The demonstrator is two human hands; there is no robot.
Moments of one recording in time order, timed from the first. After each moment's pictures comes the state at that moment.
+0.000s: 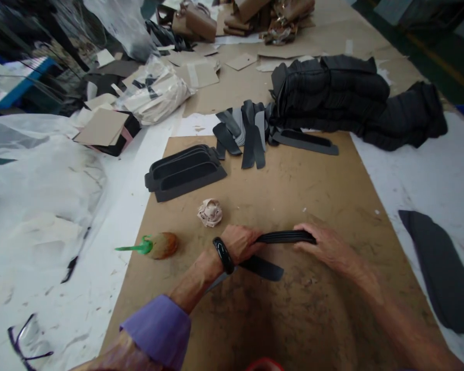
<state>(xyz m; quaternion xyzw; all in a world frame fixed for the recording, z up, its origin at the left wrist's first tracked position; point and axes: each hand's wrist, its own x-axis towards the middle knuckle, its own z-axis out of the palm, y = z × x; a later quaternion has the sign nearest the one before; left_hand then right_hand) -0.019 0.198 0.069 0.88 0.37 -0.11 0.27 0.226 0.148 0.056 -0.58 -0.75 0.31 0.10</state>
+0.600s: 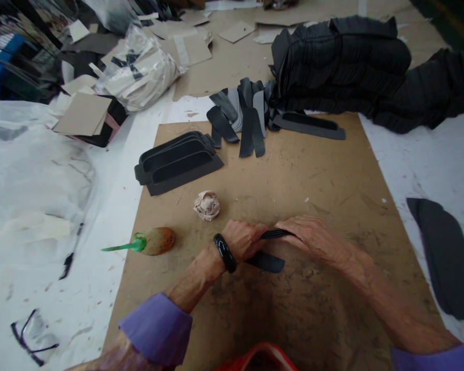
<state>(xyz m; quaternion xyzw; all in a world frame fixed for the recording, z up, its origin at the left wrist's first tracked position) -0.013 0.194 0.073 0.87 0.38 -0.11 0.30 0.209 0.156 0.050 -0.45 -0.86 0.24 0.08</state>
